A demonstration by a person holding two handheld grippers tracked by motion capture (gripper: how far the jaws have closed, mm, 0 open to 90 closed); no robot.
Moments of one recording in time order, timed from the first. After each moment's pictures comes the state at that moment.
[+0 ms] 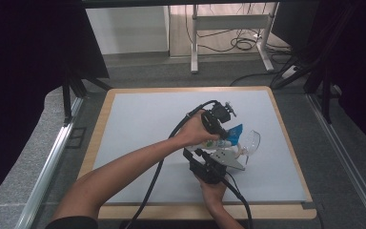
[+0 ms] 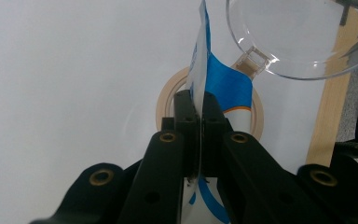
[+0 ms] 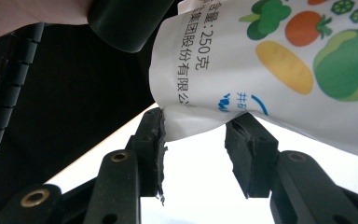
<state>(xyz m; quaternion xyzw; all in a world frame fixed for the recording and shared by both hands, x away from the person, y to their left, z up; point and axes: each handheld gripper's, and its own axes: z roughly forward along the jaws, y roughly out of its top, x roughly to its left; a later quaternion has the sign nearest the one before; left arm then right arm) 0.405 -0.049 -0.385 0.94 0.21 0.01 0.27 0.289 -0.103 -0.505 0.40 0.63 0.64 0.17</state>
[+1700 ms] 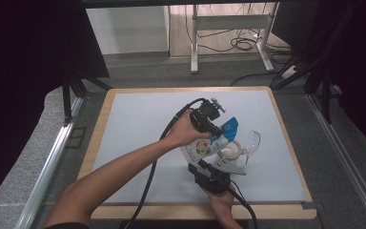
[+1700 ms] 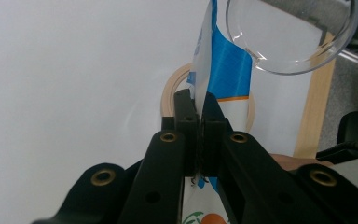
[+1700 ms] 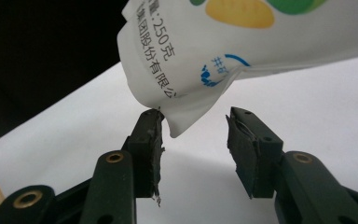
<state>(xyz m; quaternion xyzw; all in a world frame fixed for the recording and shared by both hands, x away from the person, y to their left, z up) 0.399 -0.015 -0.378 0.92 0.23 0.00 0.32 0.276 -0.122 -0.532 0.41 0.70 0.56 0.14</state>
